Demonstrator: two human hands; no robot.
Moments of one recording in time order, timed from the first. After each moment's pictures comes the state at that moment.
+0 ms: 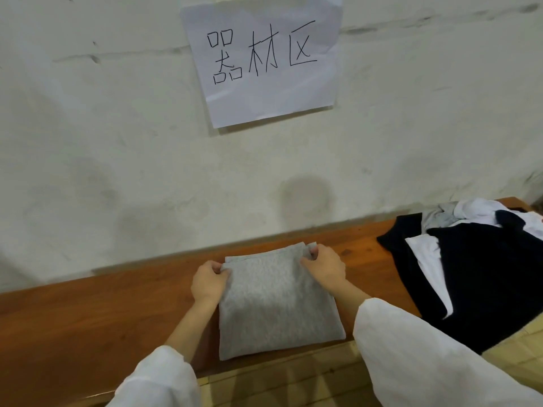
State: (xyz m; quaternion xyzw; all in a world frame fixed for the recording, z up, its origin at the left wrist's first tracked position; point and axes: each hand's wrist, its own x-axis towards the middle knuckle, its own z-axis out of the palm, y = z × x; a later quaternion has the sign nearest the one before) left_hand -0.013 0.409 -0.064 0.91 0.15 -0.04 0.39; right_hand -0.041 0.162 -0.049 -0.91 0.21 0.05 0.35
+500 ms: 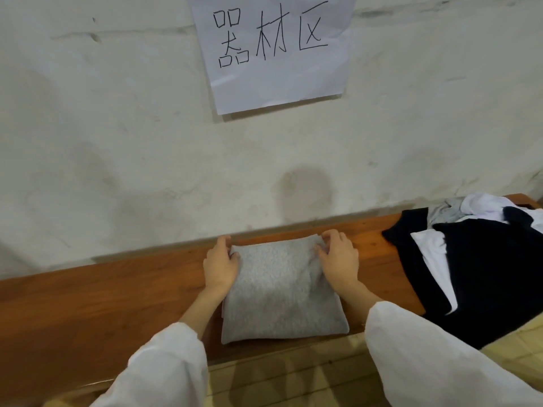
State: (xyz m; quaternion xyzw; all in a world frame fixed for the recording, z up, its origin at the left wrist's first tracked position) left_hand -0.006 0.394 -0.060 0.93 0.04 0.00 0.36; right_hand -0.052 0.151 -0.053 -0.94 0.17 -0.10 0.27
